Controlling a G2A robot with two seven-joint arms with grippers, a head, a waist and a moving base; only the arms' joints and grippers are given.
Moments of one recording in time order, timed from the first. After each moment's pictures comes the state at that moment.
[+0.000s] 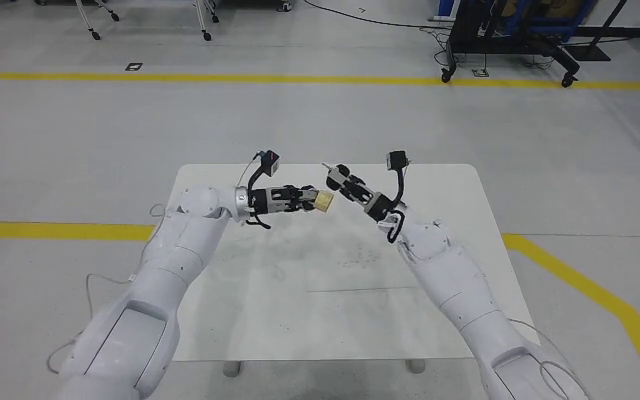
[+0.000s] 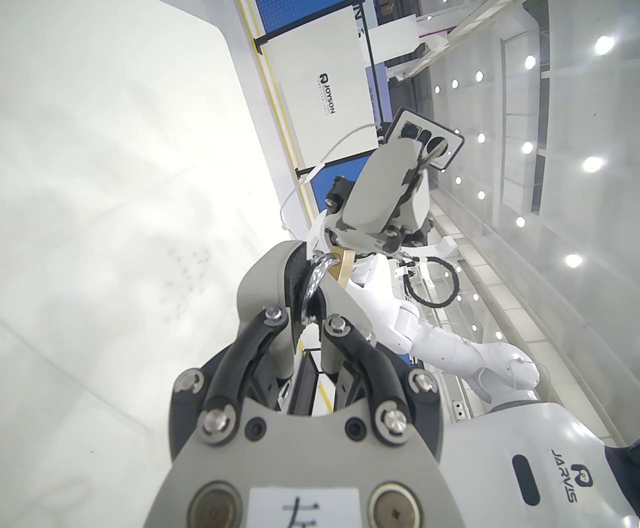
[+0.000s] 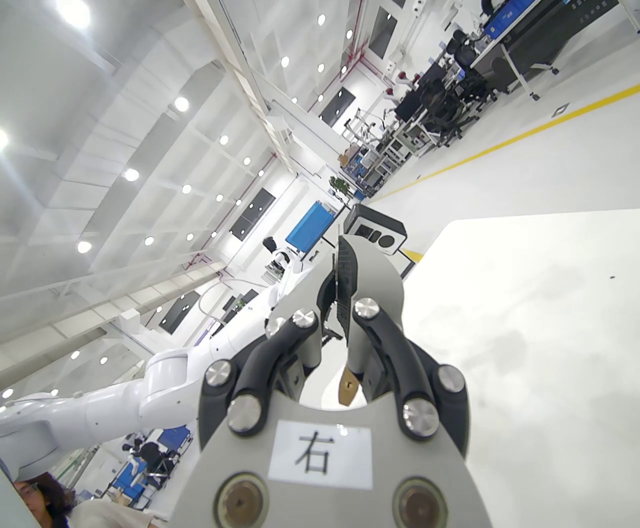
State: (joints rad) left arm 0.57 -1.38 -0.94 -0.51 -0.44 -0.50 -1.26; right arm -0.96 -1.37 1.07 -1.01 0.03 -0.69 0.43
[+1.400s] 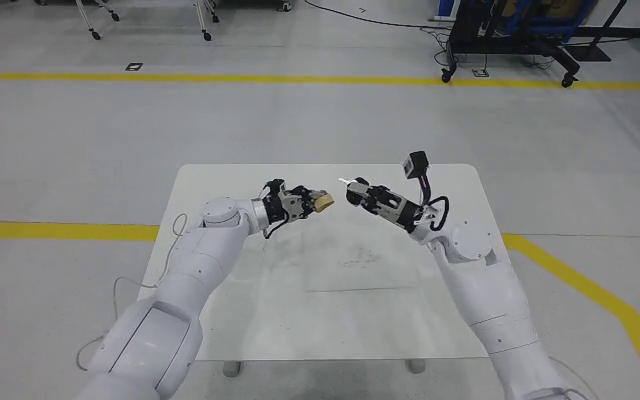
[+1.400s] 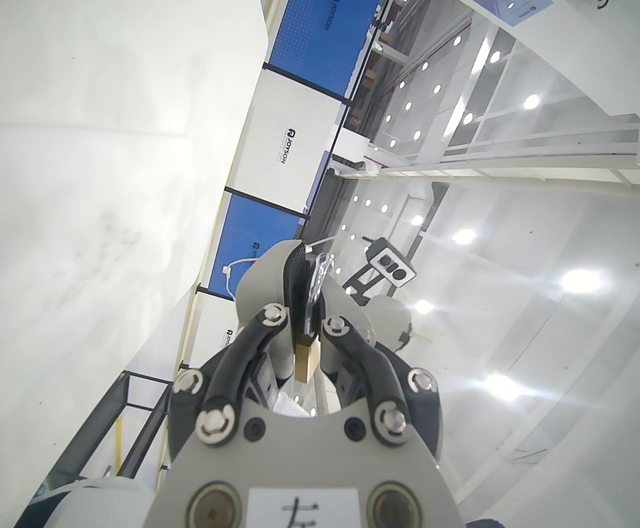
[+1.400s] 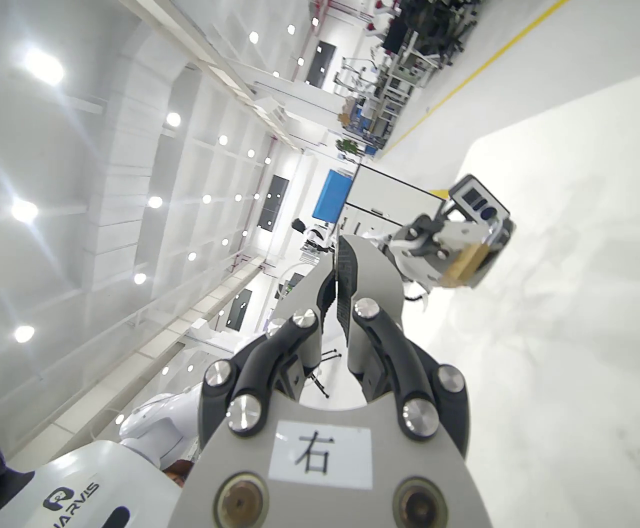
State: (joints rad) left arm 0.59 -1.50 -0.94 -0.36 -0.70 -0.01 -1.09; right arm -1.20 -1.27 1.34 -1.47 0.21 -0.14 0.83
